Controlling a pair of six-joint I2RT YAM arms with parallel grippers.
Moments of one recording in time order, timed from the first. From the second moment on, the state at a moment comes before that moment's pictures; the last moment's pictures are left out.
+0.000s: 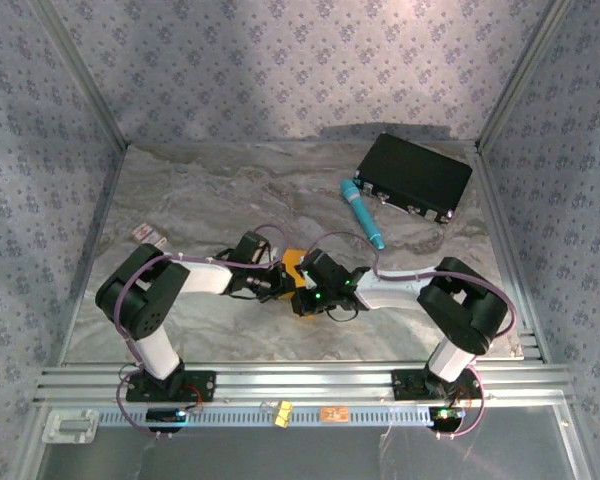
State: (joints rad) left arm -0.64 1.72 0.68 0.10 0.59 -0.94; right arm 0.91 1.65 0.77 -0.08 -0.28 0.67
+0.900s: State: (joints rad) left arm -0.64 1.73 0.69 0.10 0.59 -0.94; right arm 0.91 1.61 0.64 0.08 -0.28 0.74
